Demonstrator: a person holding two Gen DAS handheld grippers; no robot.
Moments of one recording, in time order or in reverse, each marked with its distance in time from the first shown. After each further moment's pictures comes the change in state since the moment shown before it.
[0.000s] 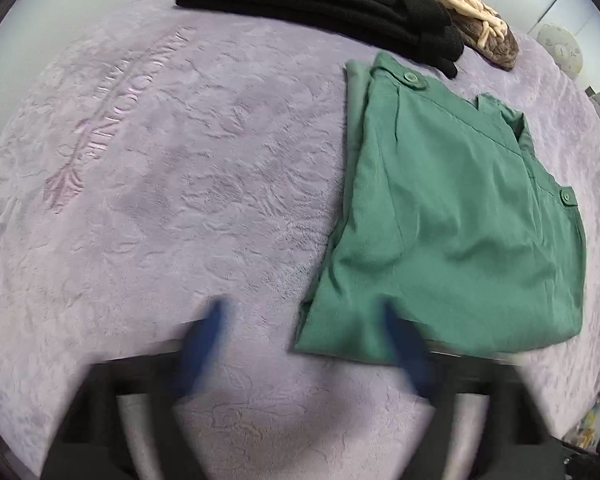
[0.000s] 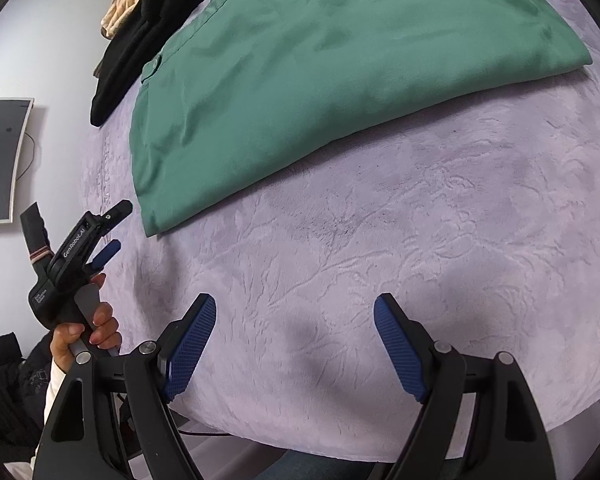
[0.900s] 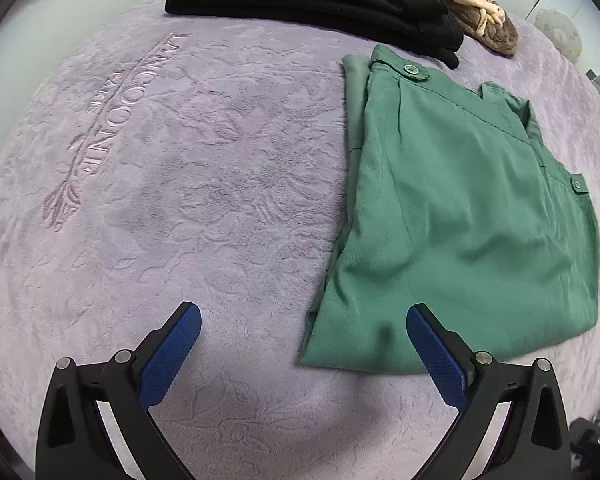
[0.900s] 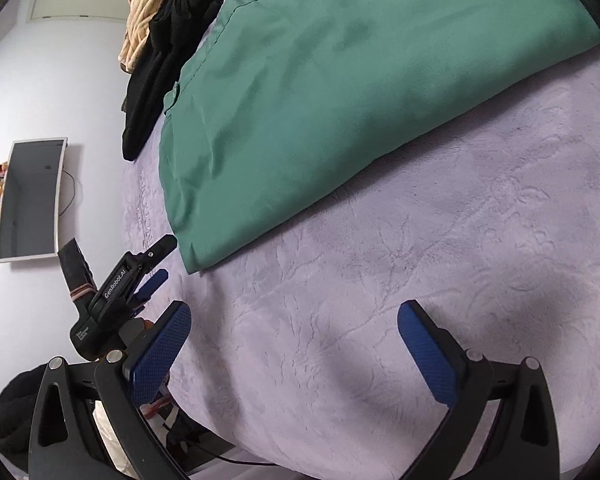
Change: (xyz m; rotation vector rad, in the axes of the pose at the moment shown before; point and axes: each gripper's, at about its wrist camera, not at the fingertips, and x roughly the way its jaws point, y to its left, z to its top) left arm 0.012 -0.004 0.005 0.049 0.024 0.006; right arm 0.038 -0.001 0.021 0.087 -0.035 0.265
